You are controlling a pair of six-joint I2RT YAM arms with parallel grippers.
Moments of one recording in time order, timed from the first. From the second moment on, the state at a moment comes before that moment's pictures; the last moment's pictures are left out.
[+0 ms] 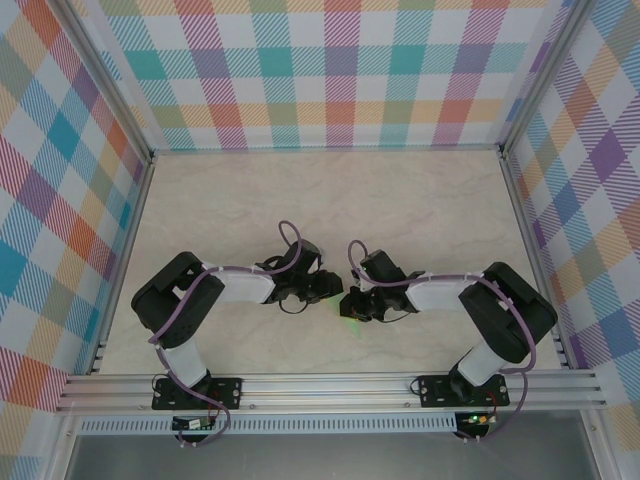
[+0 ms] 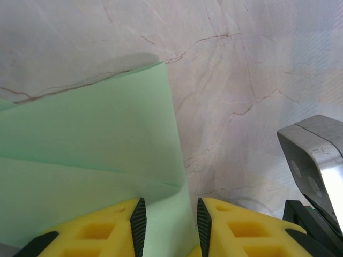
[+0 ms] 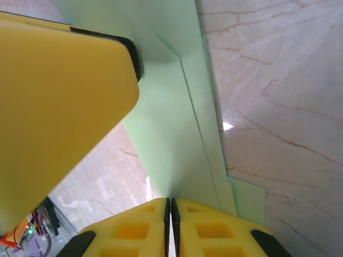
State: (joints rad) left arm -0.74 1.76 0.79 0.10 0.36 -0.96; right arm 0.72 1.59 0.59 -0.06 -0.52 0.84
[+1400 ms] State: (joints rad) left arm -0.55 1.30 0.71 -0.22 0.29 -0.91; right arm 0.76 1.59 0.58 0.03 -0.50 1.04
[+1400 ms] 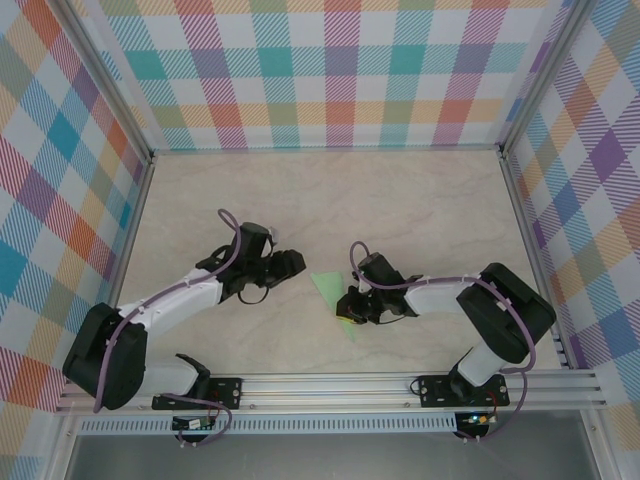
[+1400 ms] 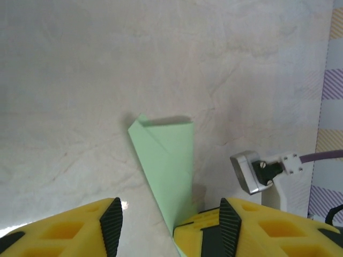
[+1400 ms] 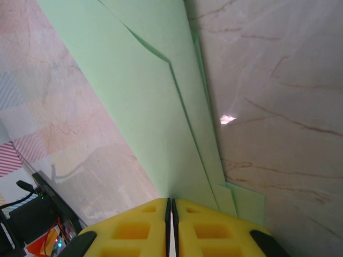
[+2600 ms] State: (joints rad) left arm -0.75 1.65 0.83 -0.08 0.21 -1.10; right arm 0.83 1.58 0.55 0.13 -0.38 1.16
